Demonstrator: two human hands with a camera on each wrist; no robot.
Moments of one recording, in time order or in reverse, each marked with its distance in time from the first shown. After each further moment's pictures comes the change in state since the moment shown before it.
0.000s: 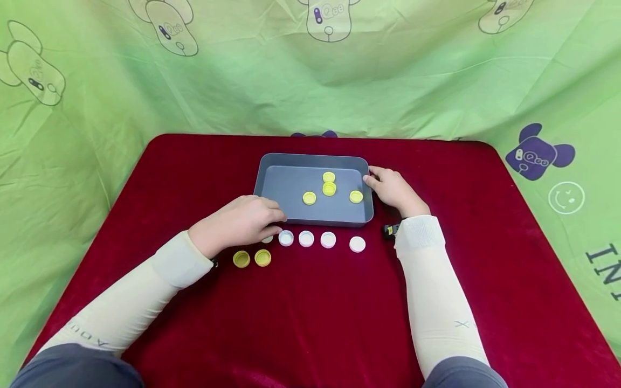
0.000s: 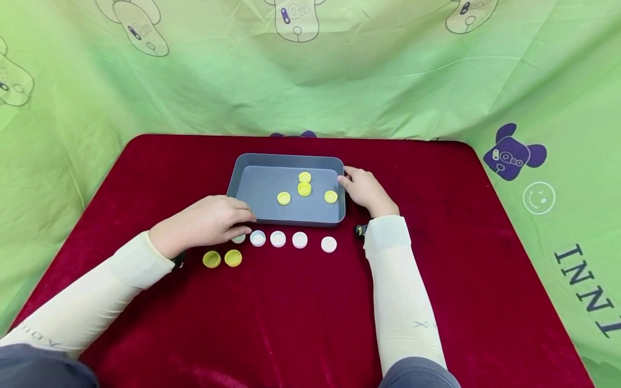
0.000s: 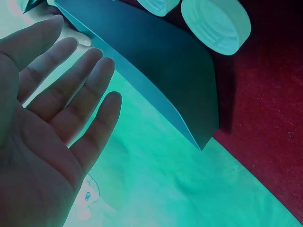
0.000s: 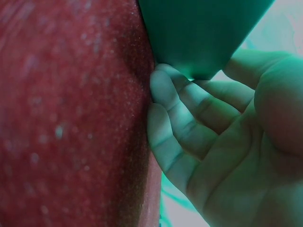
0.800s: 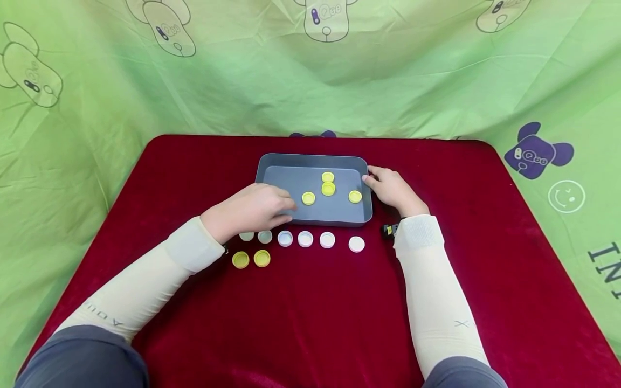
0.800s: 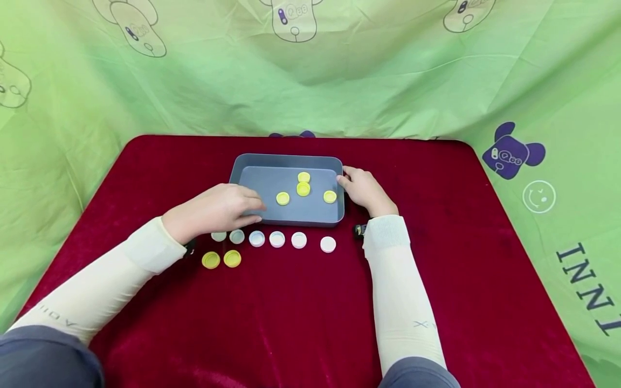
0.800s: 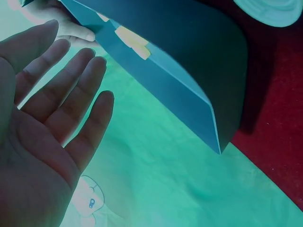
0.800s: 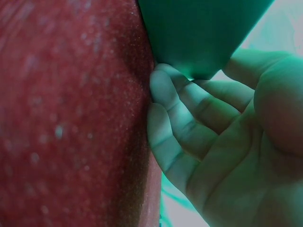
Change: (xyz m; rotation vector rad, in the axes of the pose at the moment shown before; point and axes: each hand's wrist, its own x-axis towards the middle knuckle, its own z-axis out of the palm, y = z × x) left_hand 0.029 -0.007 -0.006 -0.001 -0.016 0.020; right_hand 0.000 0.003 0.001 0.001 0.002 0.004
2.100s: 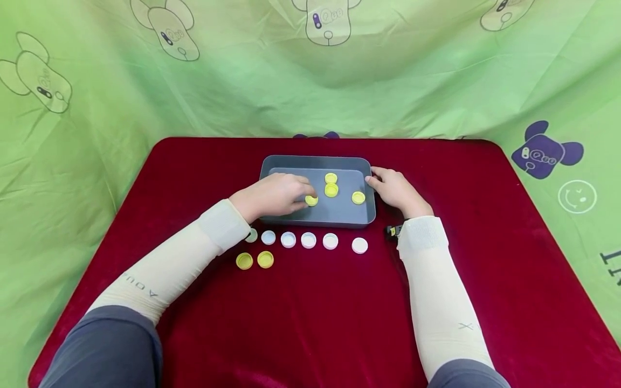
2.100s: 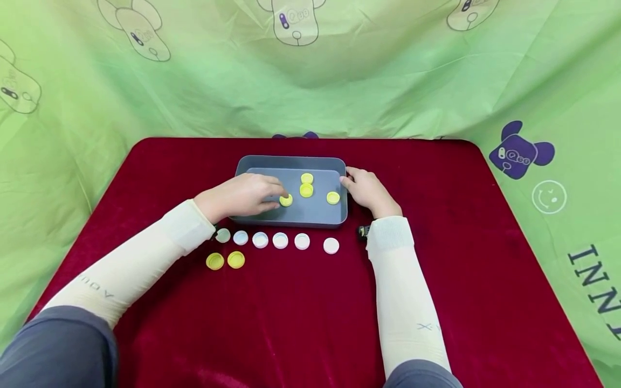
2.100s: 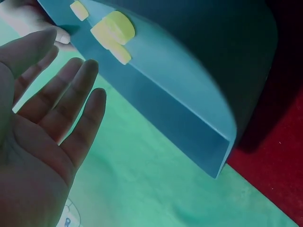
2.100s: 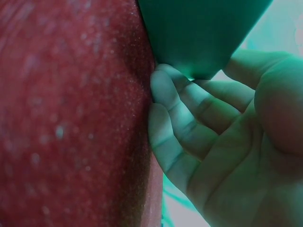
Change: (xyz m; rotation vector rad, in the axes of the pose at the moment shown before) left_hand 0.047 -0.019 0.007 -0.085 -0.086 -0.024; right_hand -0.001 -0.001 0.000 0.032 0.001 -0.023
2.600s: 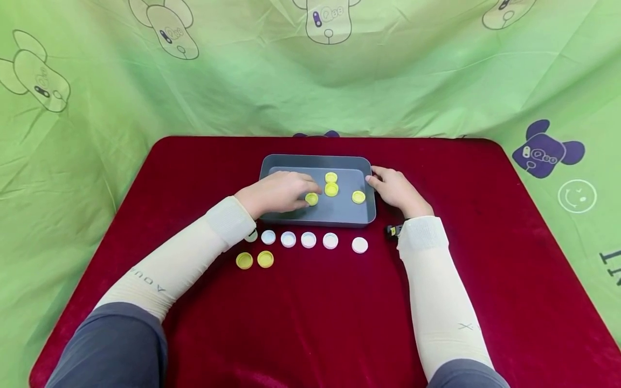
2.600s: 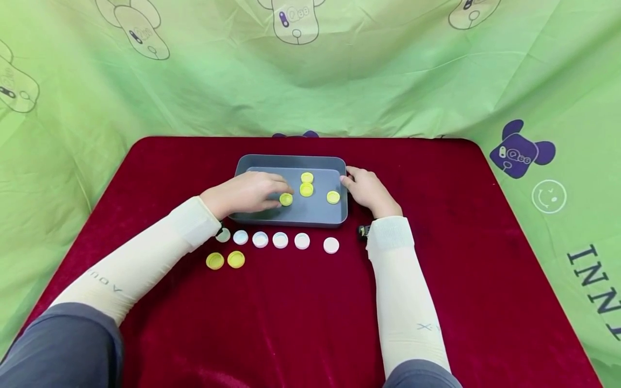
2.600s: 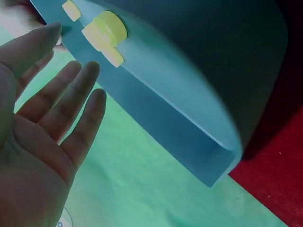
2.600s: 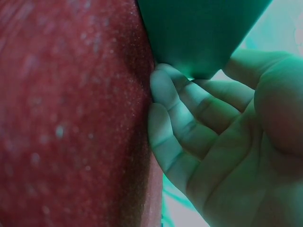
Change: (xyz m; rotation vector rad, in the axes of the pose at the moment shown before) left_hand 0.011 -0.007 0.006 -0.026 -0.027 -0.012; right_hand 0.000 0.002 0.000 -0.014 -0.011 0.016
